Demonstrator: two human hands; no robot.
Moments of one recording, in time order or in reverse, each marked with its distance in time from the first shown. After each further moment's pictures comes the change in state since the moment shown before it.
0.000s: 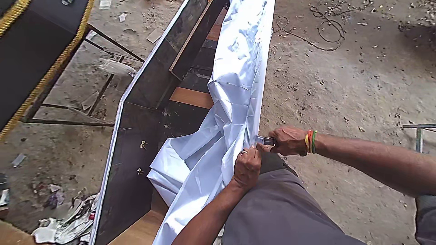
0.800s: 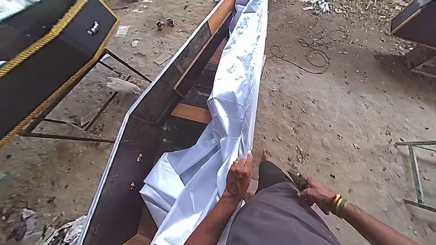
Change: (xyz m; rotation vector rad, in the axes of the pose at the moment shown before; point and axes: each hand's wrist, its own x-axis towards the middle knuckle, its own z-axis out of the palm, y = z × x) left_hand -0.002 -0.007 -0.004 -0.107 -0.038 -0.066; right_hand -0.066 0.078 0.191 0.880 0.116 0.446
